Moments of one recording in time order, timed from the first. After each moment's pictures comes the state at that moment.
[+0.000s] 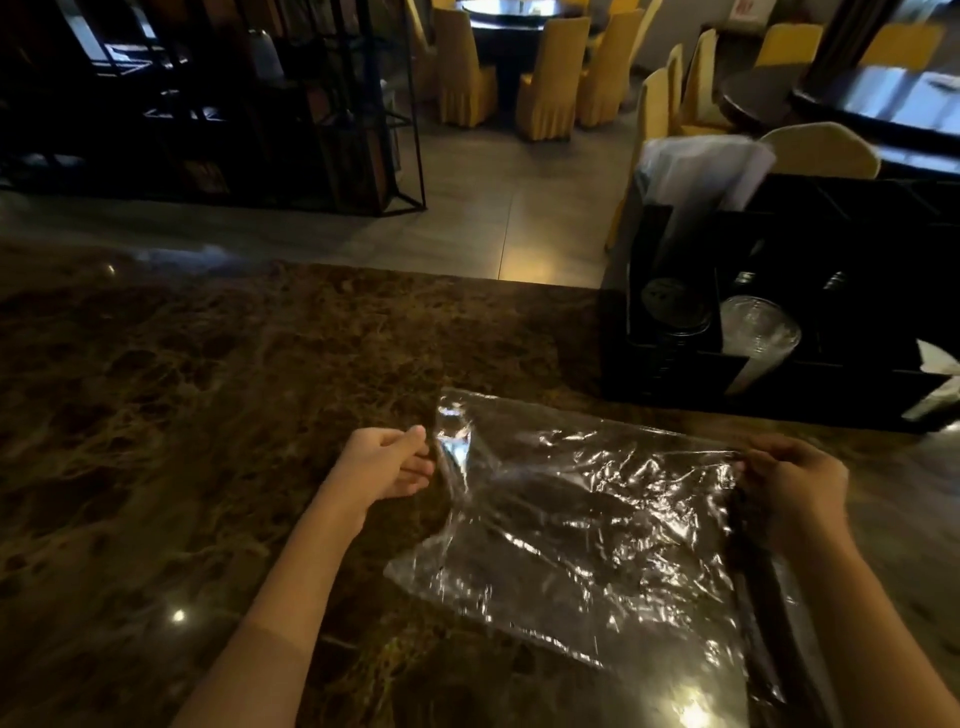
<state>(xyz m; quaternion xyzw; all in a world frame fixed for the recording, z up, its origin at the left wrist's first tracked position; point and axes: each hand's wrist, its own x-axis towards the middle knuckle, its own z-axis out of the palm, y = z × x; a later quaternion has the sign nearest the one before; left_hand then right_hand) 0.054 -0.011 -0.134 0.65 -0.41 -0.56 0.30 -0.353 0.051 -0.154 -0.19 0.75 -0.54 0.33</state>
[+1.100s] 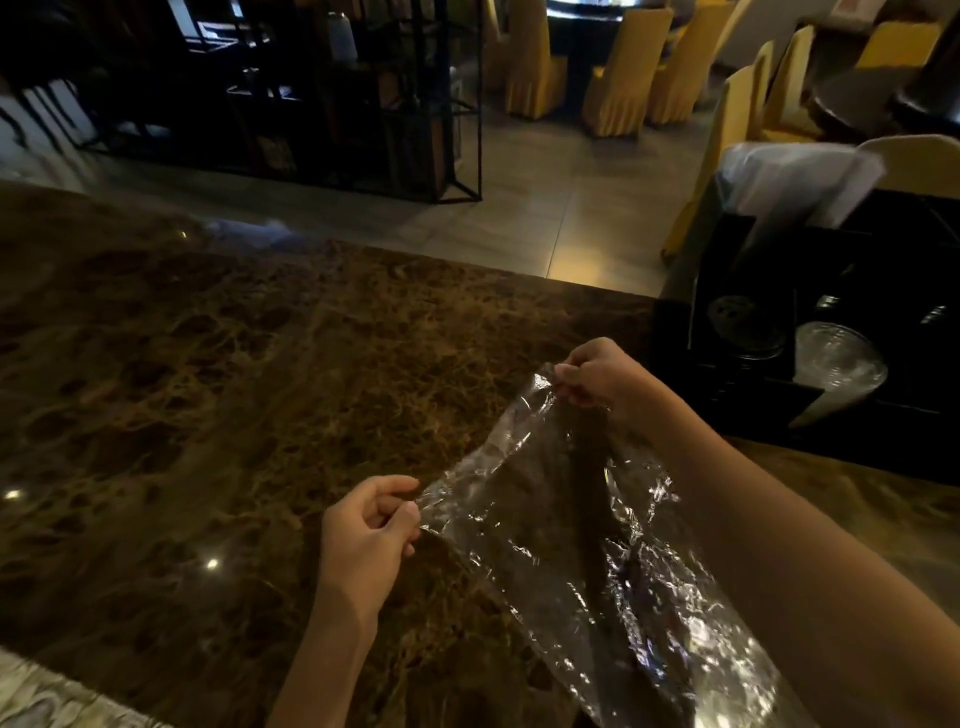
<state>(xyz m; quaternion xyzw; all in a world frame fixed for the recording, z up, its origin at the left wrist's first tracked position) 0.059 0.082 -0.138 0.69 -0.36 -0.43 0.47 -0.190 -0.117 -0.122 -0.58 0.65 -0.21 0.44</state>
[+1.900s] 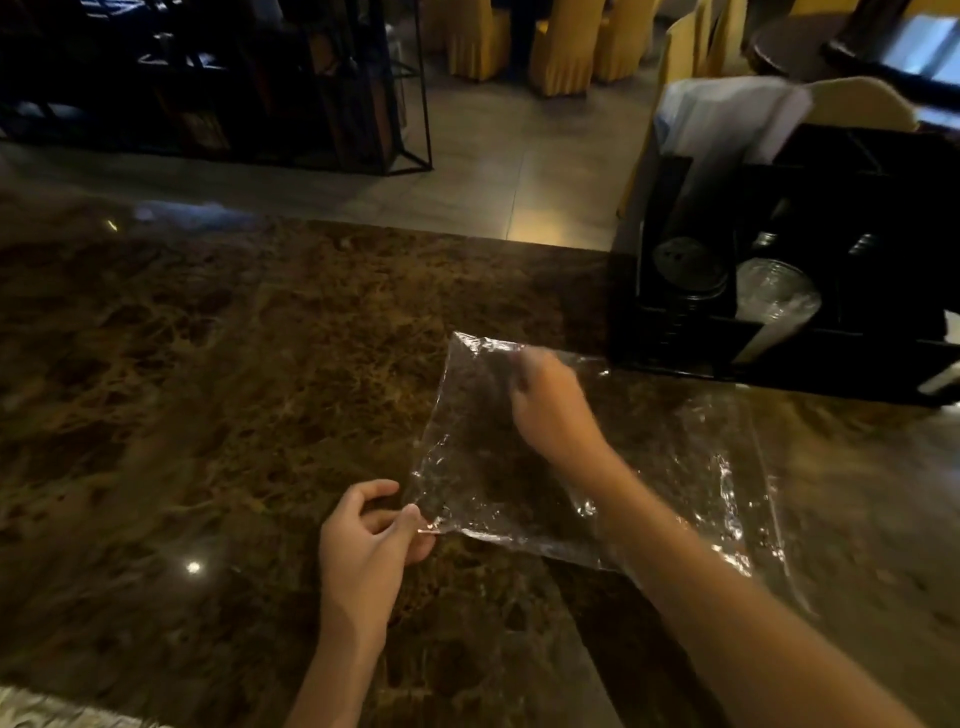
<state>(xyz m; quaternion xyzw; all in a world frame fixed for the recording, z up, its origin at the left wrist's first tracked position) 0.034 0.106 -0.160 0.69 -0.31 -0.46 0.46 -0.150 -0.010 -0.129 -0.67 0.66 -0.26 0.23</state>
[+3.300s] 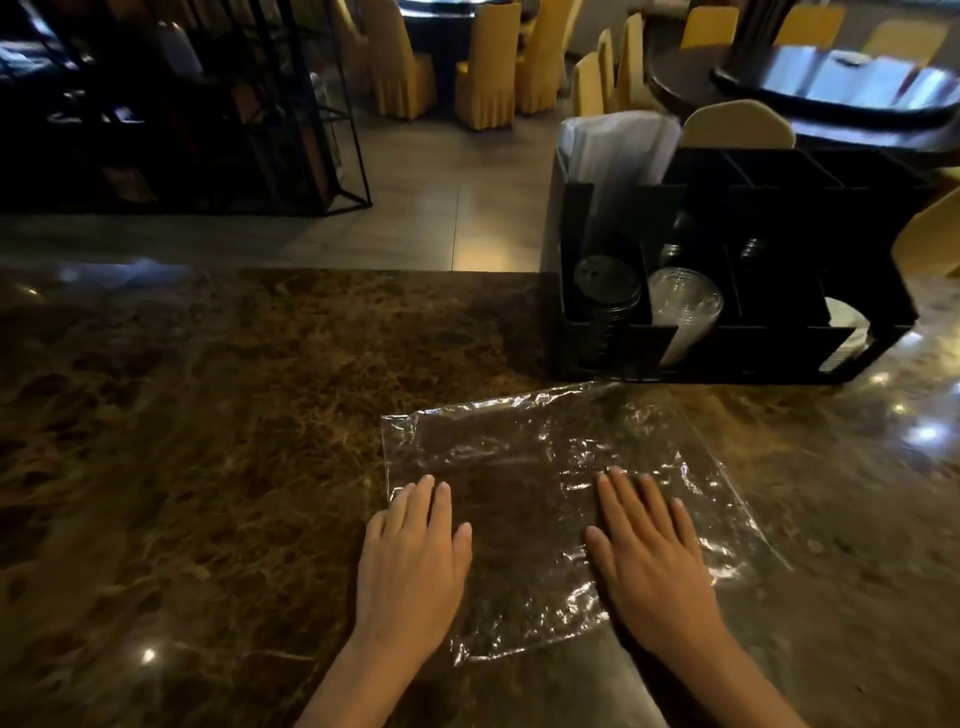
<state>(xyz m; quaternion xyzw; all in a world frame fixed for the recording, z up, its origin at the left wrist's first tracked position) -0.015 0.087 -0.178 0.58 -0.81 -0.02 0.09 -0.255 0.147 -0.187 -0.64 0.77 -0.01 0.07</state>
